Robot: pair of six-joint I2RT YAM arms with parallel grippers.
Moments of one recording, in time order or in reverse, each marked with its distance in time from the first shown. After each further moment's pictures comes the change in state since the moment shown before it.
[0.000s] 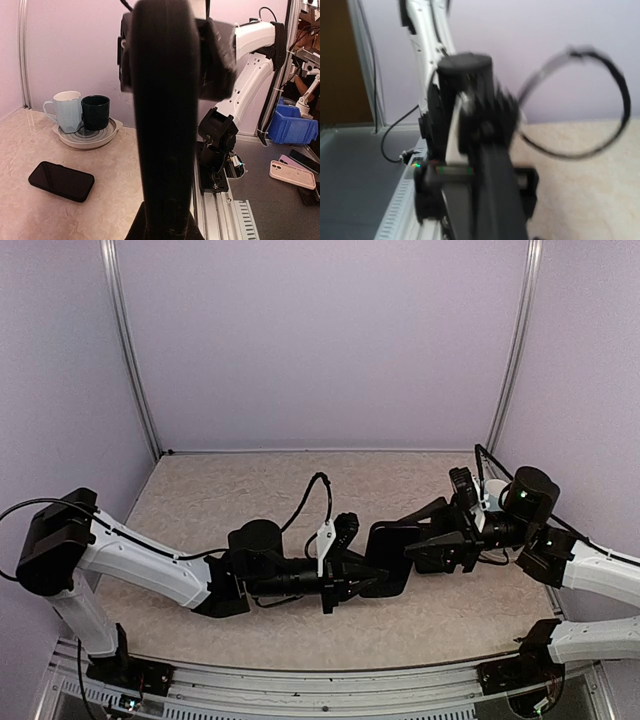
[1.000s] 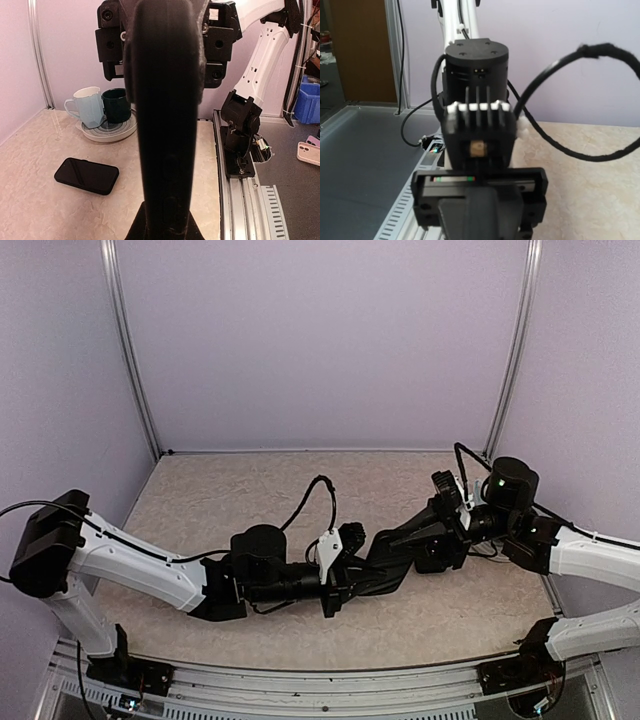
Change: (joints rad) left arm -0.042 -0.032 0.004 -0.112 -0.157 0.141; right arm 0.013 0.150 0.090 -0.017 -0.126 -0.130
